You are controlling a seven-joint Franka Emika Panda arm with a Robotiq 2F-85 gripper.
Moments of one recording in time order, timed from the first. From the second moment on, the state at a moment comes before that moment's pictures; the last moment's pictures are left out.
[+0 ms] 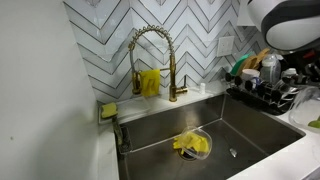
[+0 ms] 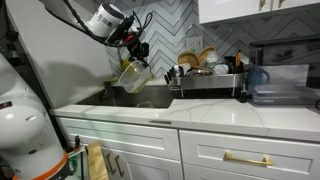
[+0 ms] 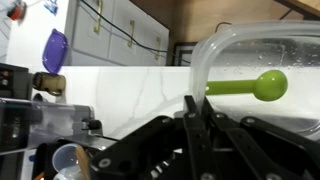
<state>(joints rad) 0.26 -0.22 0.29 -2.10 -0.63 1.52 -0.02</state>
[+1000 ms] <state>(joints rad) 0.21 -0.23 0.25 -2.20 -1.14 1.55 0.25</state>
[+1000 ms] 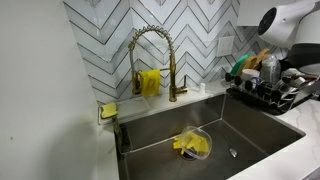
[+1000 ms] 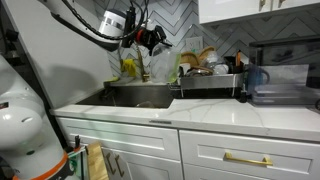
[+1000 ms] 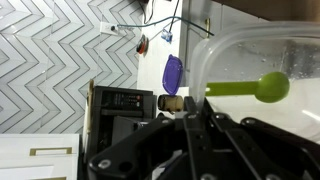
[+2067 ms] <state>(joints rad) 0.18 -0.16 0.18 -2.32 -1.58 1.58 0.50</state>
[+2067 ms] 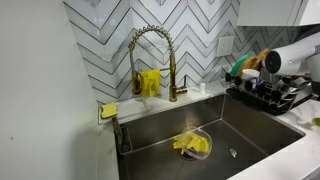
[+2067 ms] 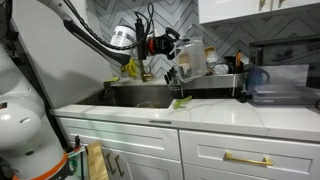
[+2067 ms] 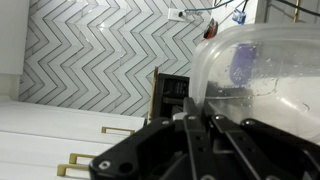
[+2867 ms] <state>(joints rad) 0.17 -0.16 0.15 -2.34 -1.60 1.58 0.56</state>
